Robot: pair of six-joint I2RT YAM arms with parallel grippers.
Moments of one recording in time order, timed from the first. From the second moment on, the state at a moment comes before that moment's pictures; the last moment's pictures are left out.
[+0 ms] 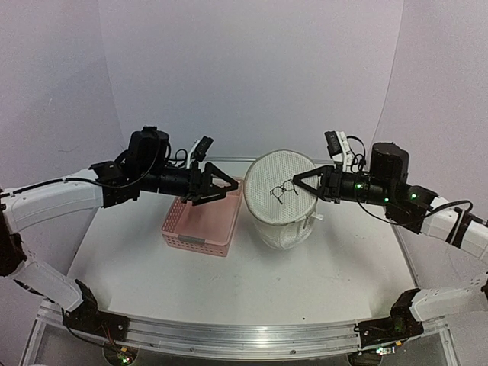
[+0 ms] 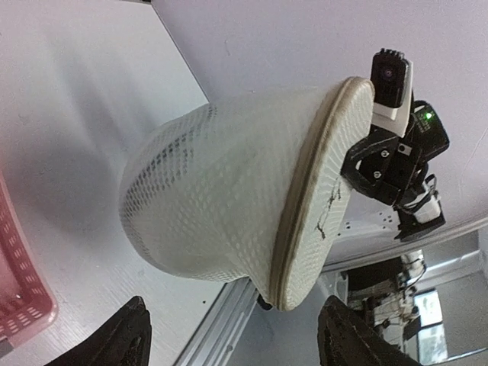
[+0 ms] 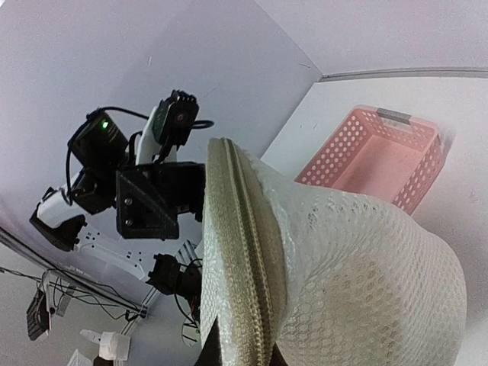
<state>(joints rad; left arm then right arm) -0.80 1.38 1.15 -0.14 0.60 -0.72 0.66 1.07 0.84 0.05 -0.53 0.69</state>
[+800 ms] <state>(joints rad) -0.80 1.29 0.75 0.55 0.51 -1.25 0.82 1.39 0.86 0.52 -0.17 1.07</state>
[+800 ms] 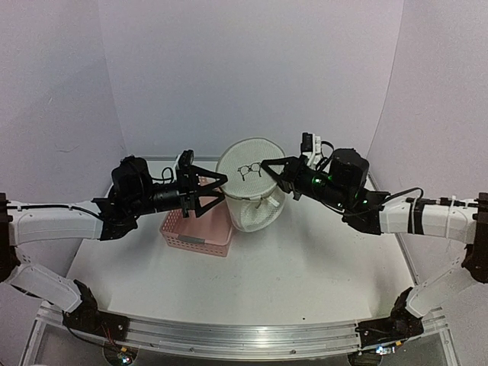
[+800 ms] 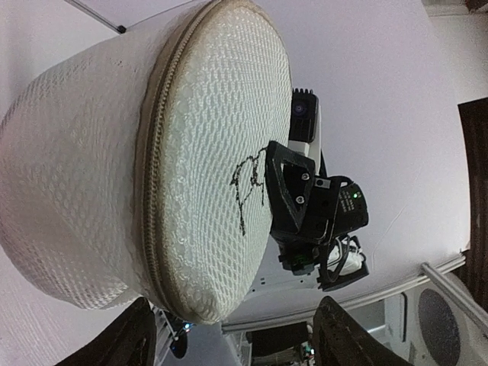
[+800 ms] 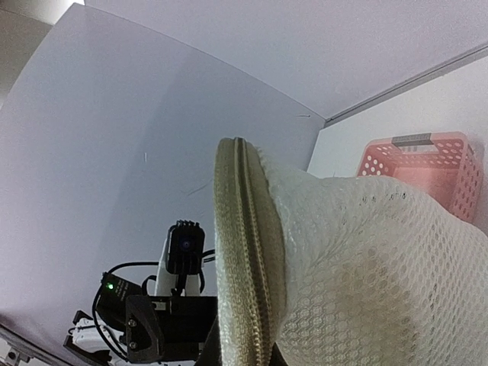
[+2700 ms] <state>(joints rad) -0.80 1.37 0.73 0.65 0.34 -1.33 0.97 1.18 0.82 0.14 -0.09 0.92</state>
